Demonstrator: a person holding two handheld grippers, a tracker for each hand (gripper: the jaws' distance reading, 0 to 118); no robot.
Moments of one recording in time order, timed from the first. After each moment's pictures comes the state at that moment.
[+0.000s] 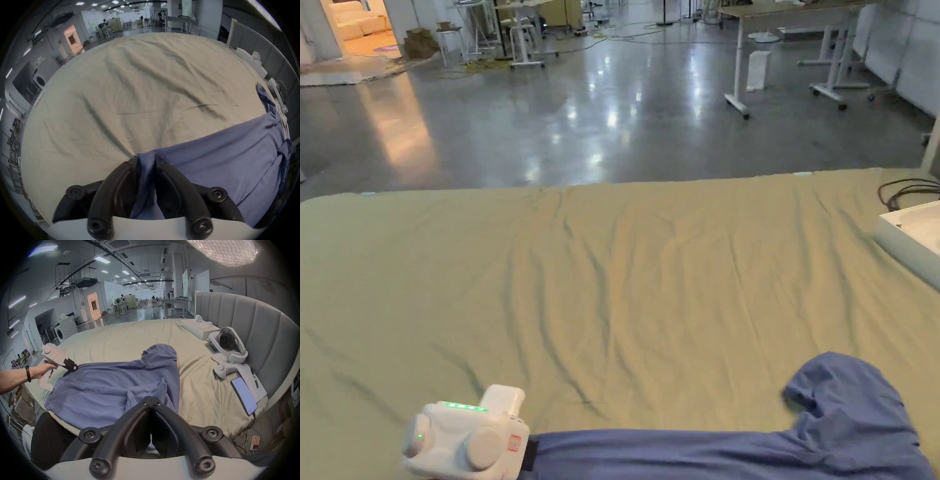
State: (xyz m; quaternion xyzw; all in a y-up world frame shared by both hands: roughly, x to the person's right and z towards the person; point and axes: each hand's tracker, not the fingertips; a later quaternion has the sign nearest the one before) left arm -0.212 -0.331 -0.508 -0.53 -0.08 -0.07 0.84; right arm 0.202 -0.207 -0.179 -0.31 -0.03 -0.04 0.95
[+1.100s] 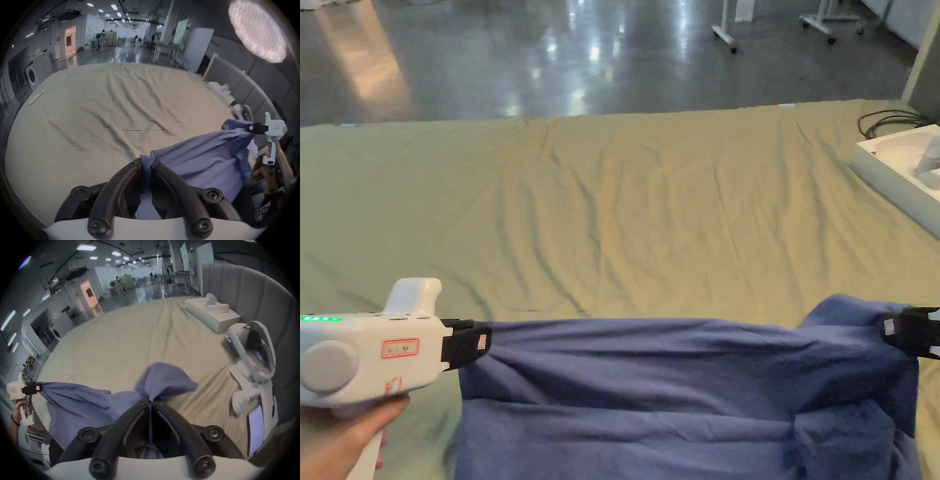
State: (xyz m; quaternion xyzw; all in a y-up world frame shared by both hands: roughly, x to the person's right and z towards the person) left arm -0.287 -0.207 -0.394 -0.41 -0.20 0.05 0.89; right arm 0.295 -0.192 -0.326 -0.39 -0.01 -0.11 0.91
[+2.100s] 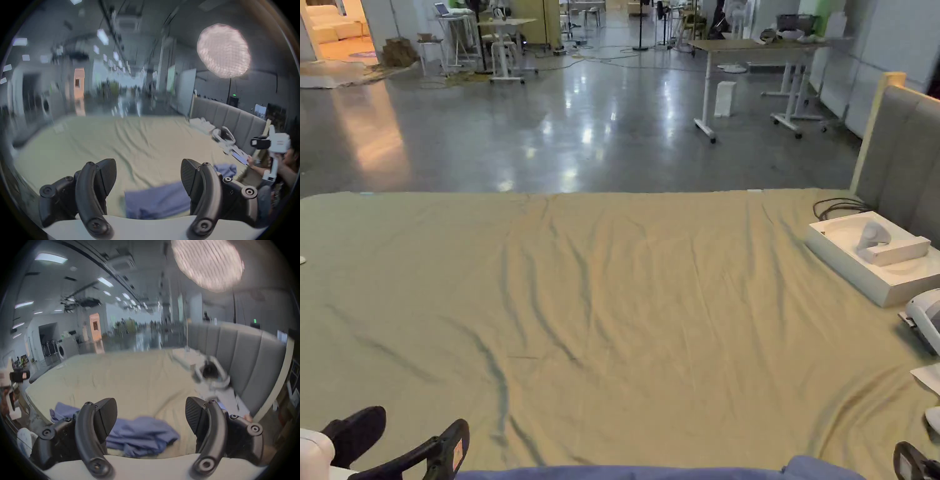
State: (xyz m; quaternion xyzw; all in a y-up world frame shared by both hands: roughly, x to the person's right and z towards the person) left arm -0.271 -0.121 -0.161 -0.12 -0.15 0.01 0.98; right arm 0.230 -0.134 -0.090 -0.14 -0.04 0.00 0.99
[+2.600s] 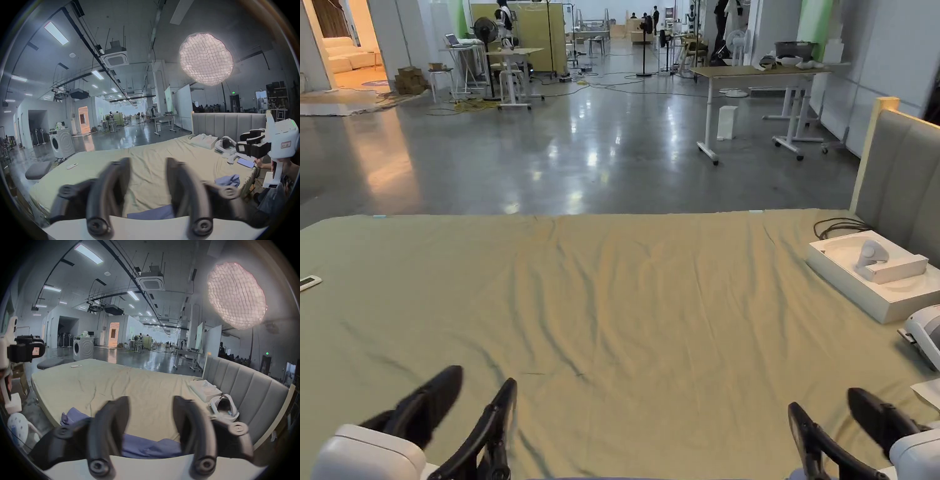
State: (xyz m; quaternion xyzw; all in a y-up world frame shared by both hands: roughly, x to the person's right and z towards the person) left arm -0.205 -0.084 -0.114 -0.03 -0.15 -0.06 0.99; right arm 0.122 -0.101 -0.099 -0.08 0.03 0.07 0.99
